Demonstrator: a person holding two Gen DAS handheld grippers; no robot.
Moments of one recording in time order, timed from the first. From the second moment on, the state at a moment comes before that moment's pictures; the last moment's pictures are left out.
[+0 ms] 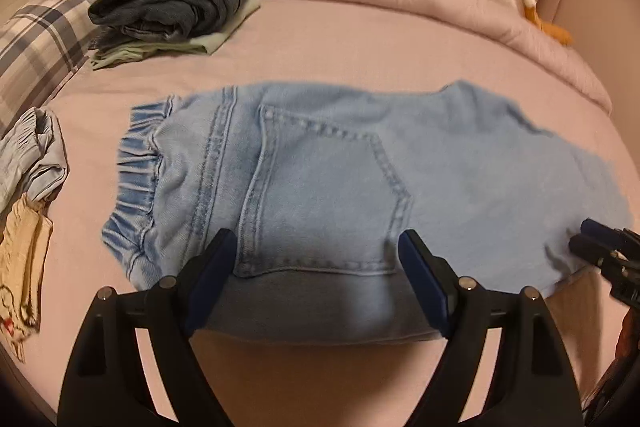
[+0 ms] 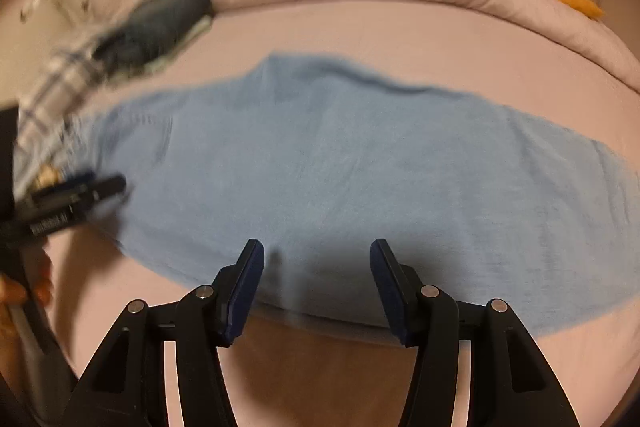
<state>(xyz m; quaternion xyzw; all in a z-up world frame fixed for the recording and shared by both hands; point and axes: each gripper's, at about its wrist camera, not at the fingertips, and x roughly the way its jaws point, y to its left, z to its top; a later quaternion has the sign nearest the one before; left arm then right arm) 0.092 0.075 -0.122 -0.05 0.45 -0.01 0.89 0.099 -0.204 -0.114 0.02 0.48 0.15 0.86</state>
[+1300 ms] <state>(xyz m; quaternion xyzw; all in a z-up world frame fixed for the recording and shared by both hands) 0.106 -0.062 -0.106 -0.01 0.42 -0.13 0.90 0.041 -0.396 -0.111 0.19 0.42 0.00 0.89</state>
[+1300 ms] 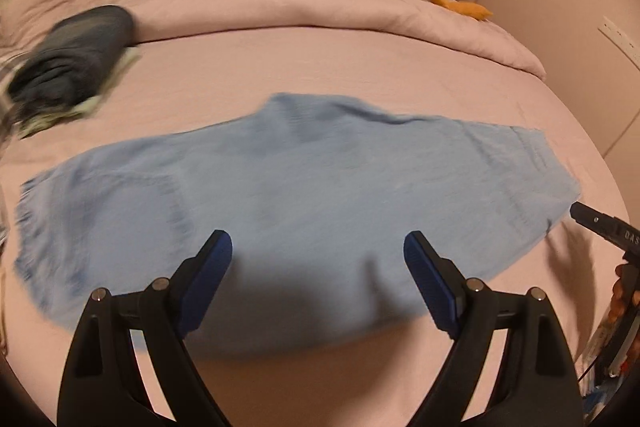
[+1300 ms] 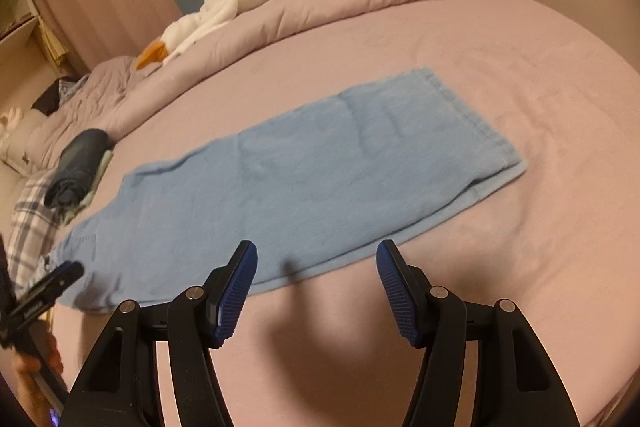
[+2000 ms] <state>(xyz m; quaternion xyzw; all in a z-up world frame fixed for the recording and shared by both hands) 0.106 -0.068 -0.136 -0.13 0.47 -0.20 0.85 0.012 -0.489 -0.144 0.37 0.40 -0.04 0.84</state>
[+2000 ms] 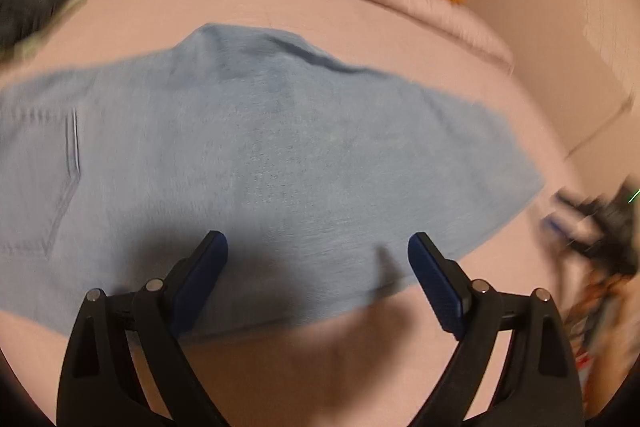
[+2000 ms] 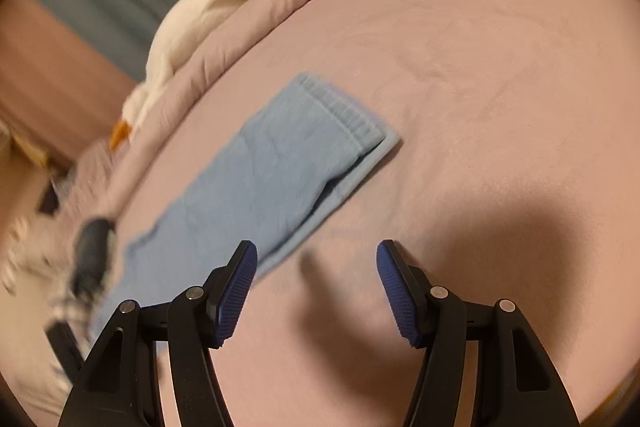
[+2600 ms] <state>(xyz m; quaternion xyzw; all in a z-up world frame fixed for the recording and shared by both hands) 0.118 -0.028 -0.132 -0.30 0.49 -0.21 0.79 0.055 -0.501 -0.149 0.46 0.30 -0.07 0.83</state>
